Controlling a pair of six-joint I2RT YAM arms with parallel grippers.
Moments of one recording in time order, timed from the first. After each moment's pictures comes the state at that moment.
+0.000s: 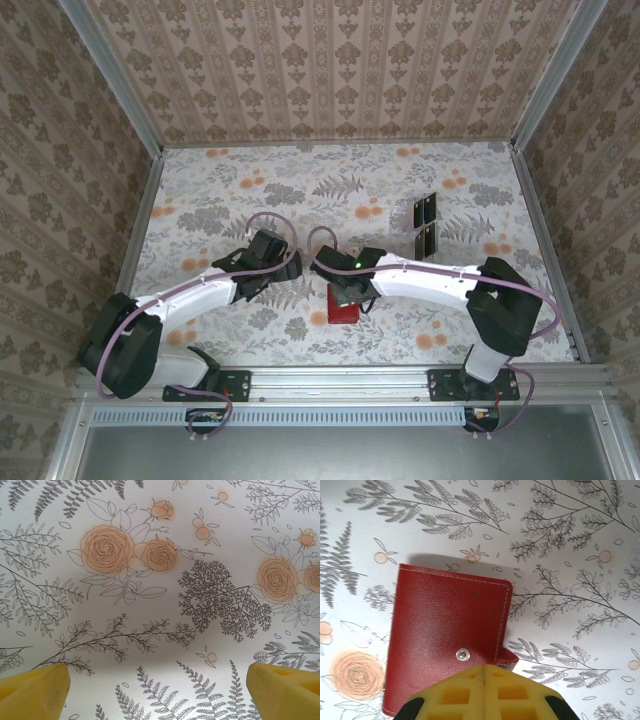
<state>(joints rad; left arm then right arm) -0.67 1.32 0.66 -0.29 -0.21 -0.64 0.97 1.67 1.13 -0.79 0.26 0.76</state>
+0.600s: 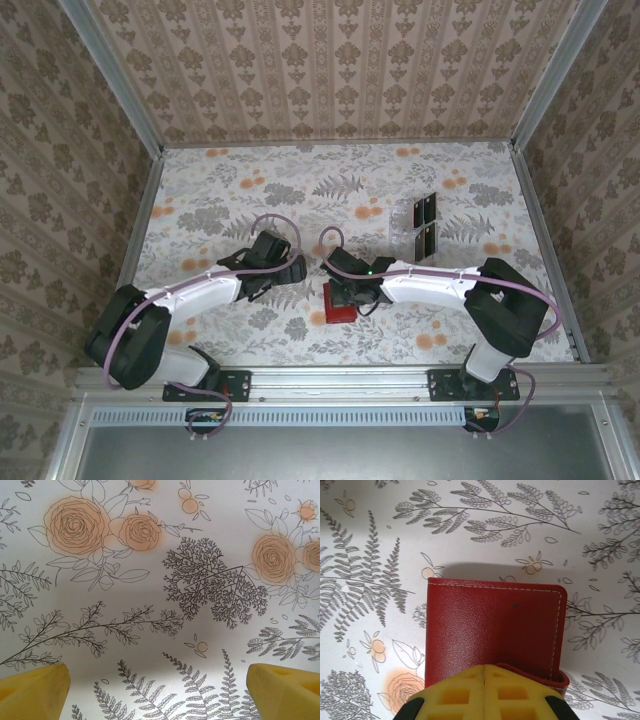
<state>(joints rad) -0.67 1.38 0.66 -0.27 -0.14 -0.64 0.92 1.65 0.96 -0.45 0.10 0.82</state>
